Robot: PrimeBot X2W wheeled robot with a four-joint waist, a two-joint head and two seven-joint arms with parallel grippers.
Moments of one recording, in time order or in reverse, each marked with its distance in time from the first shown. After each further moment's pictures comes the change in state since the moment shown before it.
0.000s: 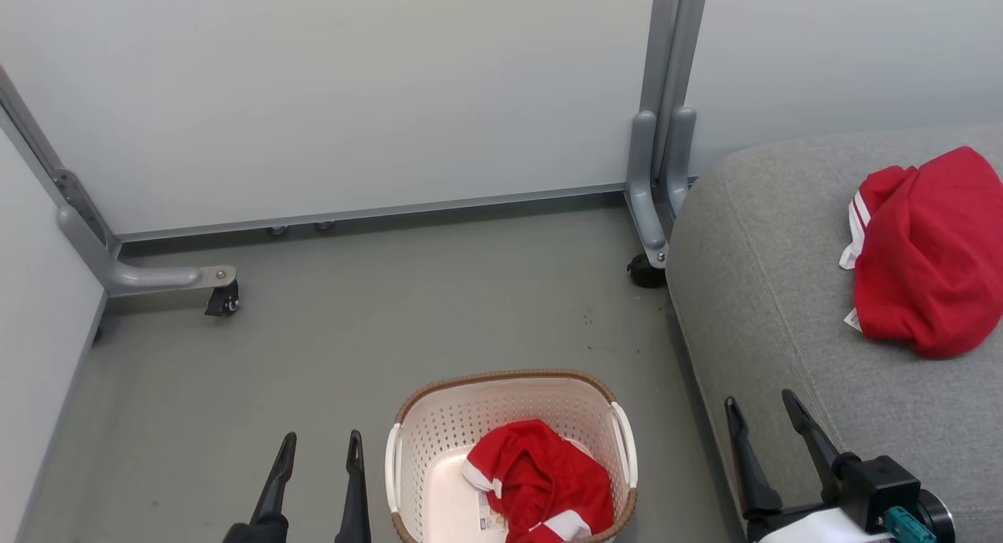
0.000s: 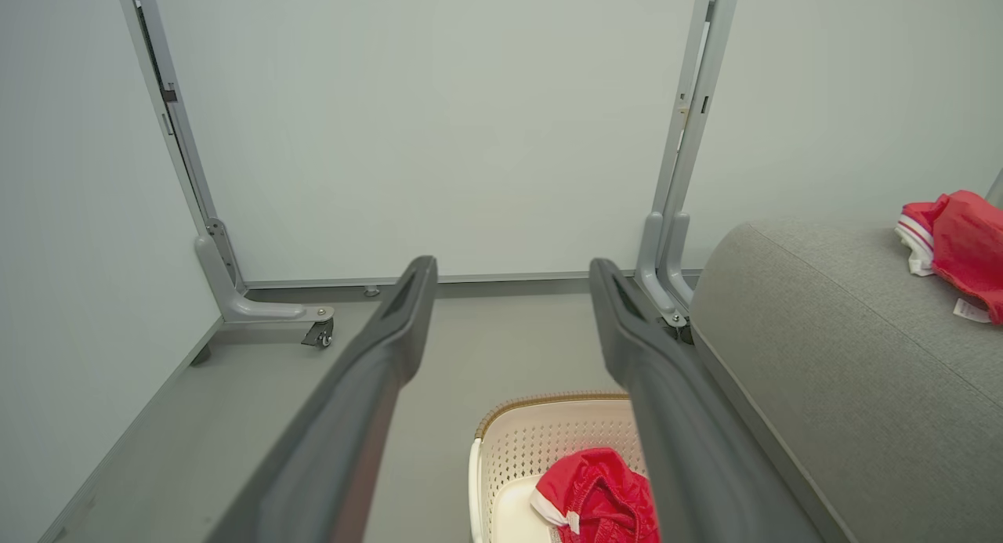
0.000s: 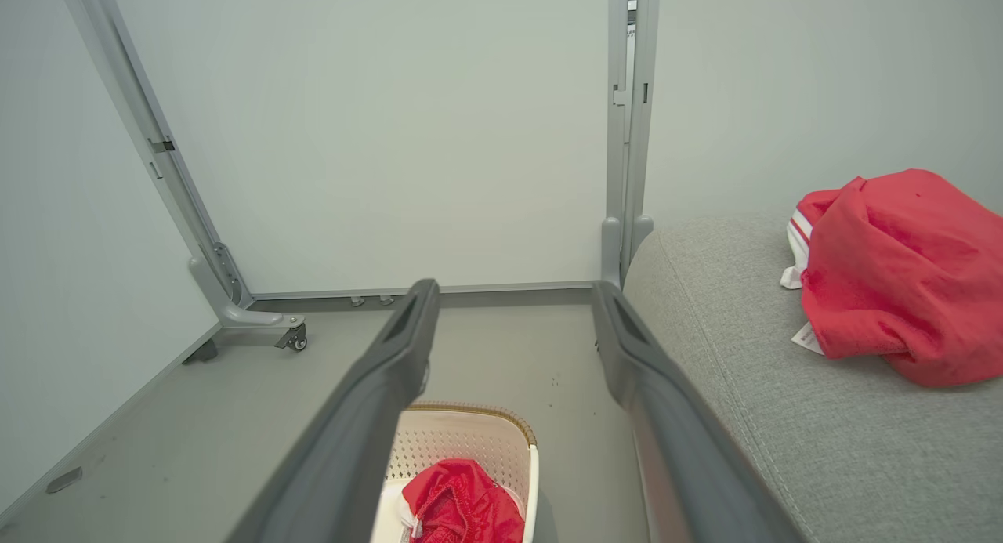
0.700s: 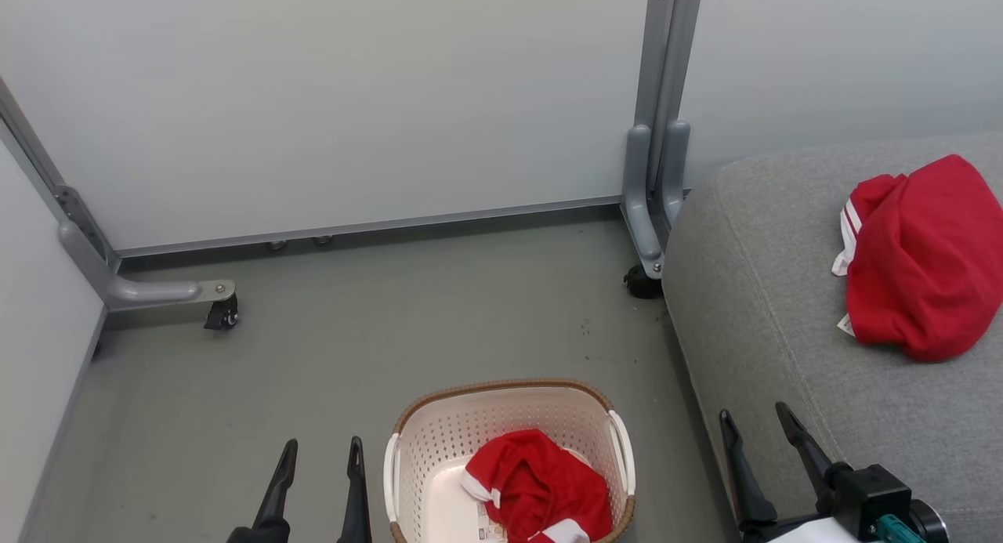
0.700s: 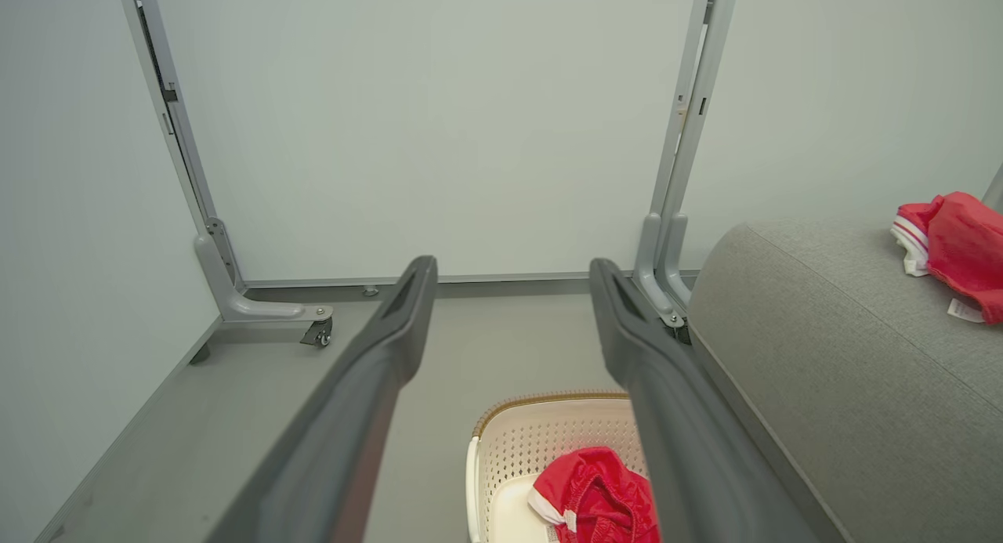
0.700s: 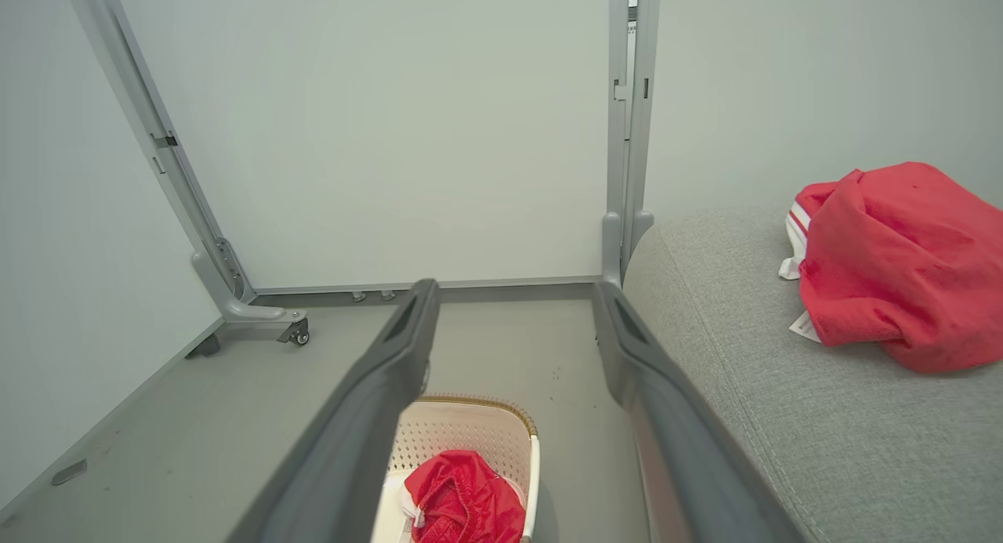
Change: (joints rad) left arm 0.007 0.000 -0.005 0.016 -0.008 0.008 0.000; right arm 0.013 0.000 0.009 0.019 -0.003 0.000 0.000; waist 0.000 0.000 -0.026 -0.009
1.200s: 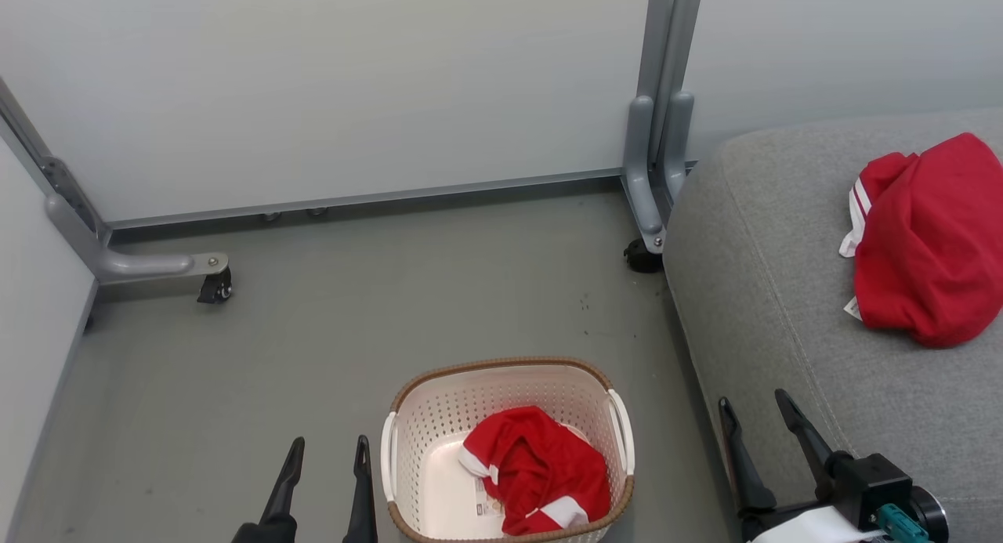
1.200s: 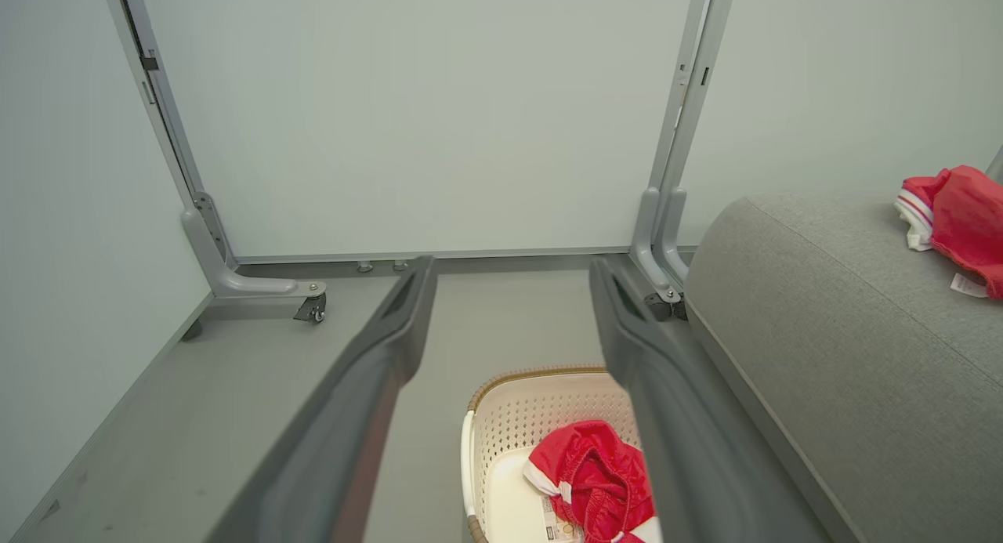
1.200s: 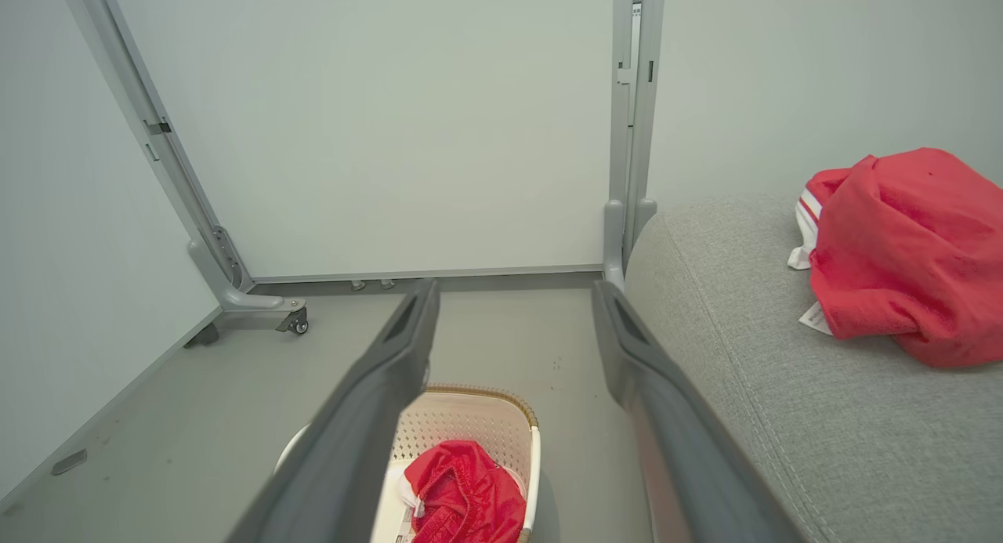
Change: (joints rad) left arm -0.008 0.000 -0.011 0.013 0.000 -0.001 0.000; right arm -0.015 0.000 0.002 -0.006 -0.003 0.000 0.000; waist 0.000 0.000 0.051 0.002
